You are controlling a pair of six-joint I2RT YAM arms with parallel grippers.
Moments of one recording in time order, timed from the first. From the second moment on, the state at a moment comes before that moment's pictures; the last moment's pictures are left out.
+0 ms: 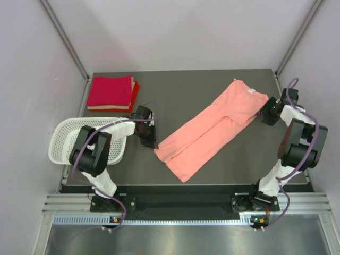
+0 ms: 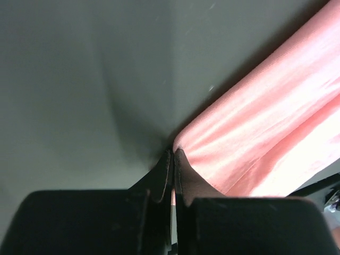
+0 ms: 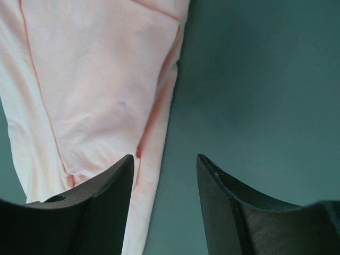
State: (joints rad) left arm -0.38 1.73 1.00 -0.49 0.30 -0.47; right arm -0.34 1.76 1.17 -0.38 -0.22 0.46
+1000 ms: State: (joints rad) left arm -0.39 1.56 0.78 -0.43 0.38 -0.68; right arm -0.33 2.15 1.37 0.06 -0.38 0.67
